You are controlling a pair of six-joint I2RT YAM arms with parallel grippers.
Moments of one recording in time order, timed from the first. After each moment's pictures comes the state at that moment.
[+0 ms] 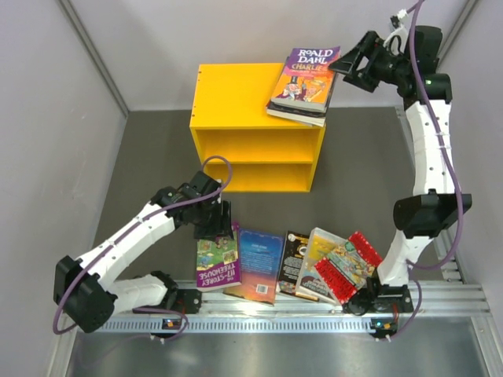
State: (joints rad) left arm -0.62 1.16 0.95 -0.96 0.16 -0.61; right arm 0.02 1.86 2.28 -0.72 -0.65 0.60
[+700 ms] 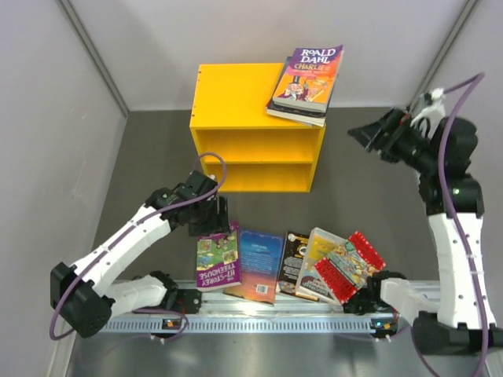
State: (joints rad) left arm -0.61 1.12 0.96 -0.96 0.06 -0.64; right arm -0.03 1.02 1.38 -0.58 -0.50 0.59
